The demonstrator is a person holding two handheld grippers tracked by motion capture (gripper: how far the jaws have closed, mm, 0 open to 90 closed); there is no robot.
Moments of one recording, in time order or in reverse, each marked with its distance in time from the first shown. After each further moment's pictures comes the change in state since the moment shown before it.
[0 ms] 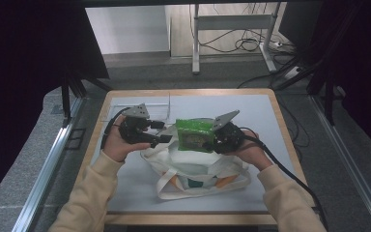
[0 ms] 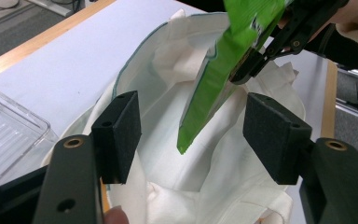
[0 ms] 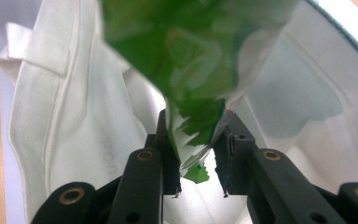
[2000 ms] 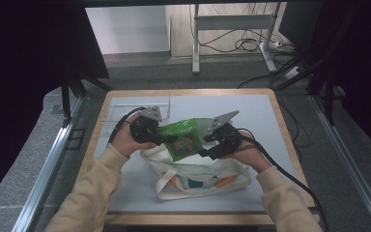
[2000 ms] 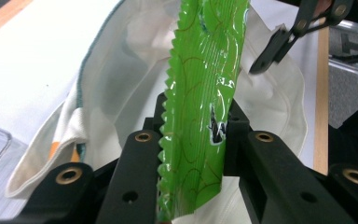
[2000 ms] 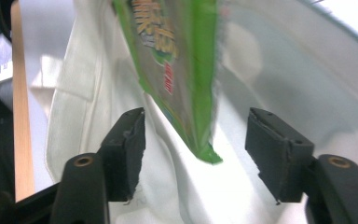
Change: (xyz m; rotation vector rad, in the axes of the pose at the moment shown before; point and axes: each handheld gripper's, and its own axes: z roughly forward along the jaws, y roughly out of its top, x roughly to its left) left arm 0.003 0.008 0.026 0.126 -0.090 0.082; right arm 0.008 0.004 0.001 -0.054 0.047 0.065
